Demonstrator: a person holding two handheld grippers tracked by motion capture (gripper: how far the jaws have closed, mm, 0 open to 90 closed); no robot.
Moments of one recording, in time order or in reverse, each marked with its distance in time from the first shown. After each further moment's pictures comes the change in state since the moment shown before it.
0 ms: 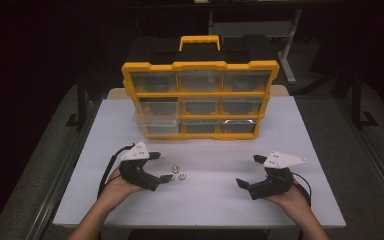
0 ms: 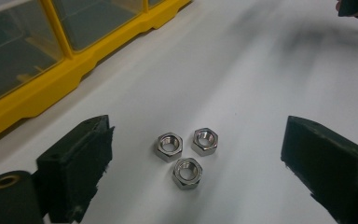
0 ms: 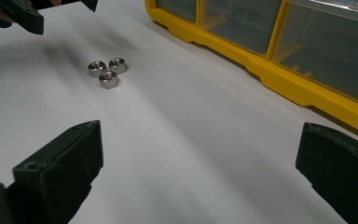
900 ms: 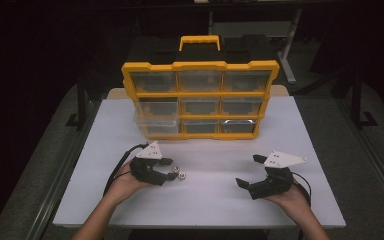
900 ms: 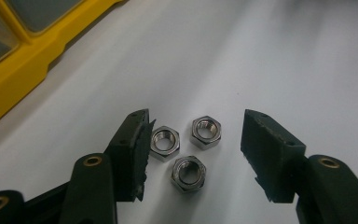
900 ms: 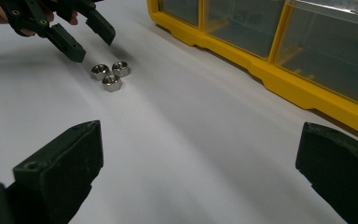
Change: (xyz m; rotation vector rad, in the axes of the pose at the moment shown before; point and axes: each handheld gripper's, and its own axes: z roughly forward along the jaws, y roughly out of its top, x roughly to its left) left arm 0.005 0.004 0.029 0.120 -0.063 0.076; right arm 0.000 0.001 0.000 -0.010 0.012 0.004
